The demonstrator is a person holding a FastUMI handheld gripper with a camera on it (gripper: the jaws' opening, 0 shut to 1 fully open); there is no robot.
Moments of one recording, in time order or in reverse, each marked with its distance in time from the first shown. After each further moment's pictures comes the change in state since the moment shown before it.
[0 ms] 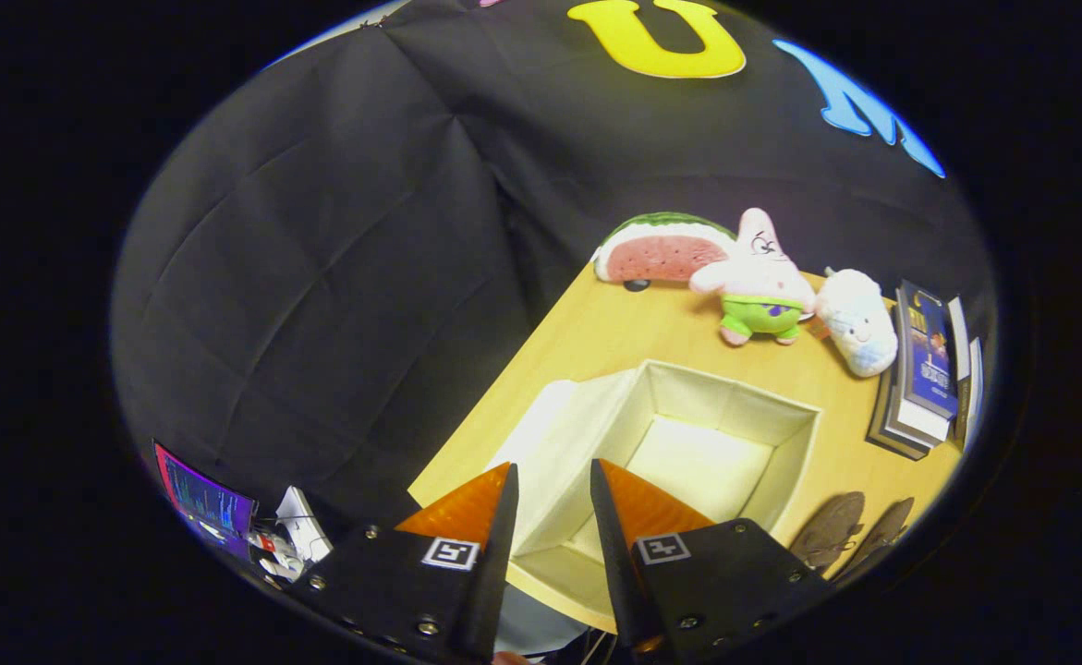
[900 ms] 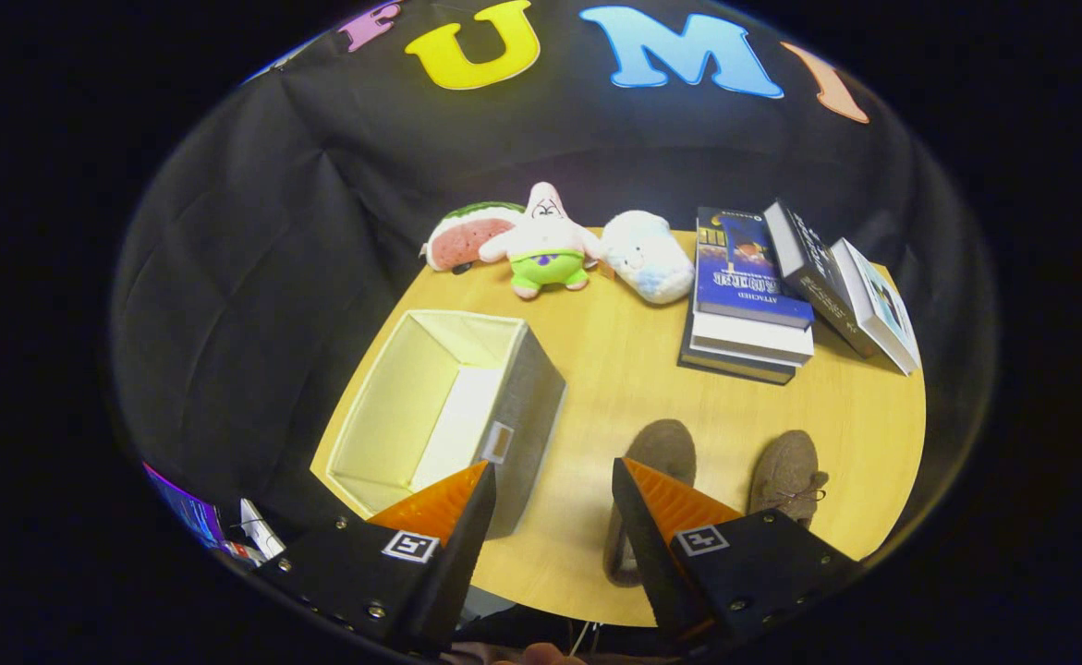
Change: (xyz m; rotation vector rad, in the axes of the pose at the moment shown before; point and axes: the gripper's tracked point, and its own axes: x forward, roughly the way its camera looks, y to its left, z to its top) arm -0.094 -0.199 -0.107 0.202 0.035 -0.236
